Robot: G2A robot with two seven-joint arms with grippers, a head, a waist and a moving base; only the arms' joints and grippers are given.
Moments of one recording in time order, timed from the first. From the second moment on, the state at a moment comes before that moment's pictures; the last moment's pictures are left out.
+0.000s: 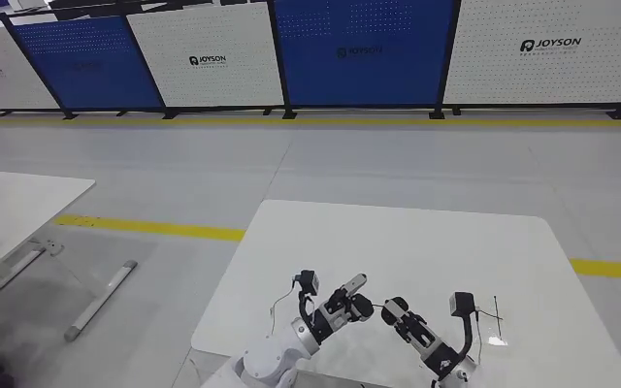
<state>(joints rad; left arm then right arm) 1.57 -1.19 -1.08 -1.72 -0.40 -0.23 -0.31 -1.64 -1.14 1.13 -1.84 0.09 -0.21 0.34</state>
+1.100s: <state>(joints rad) 1.57 -1.19 -1.08 -1.73 -0.48 -0.21 -0.35 -1.63 -1.15 1.11 -1.82 0.07 -0.16 0.23</state>
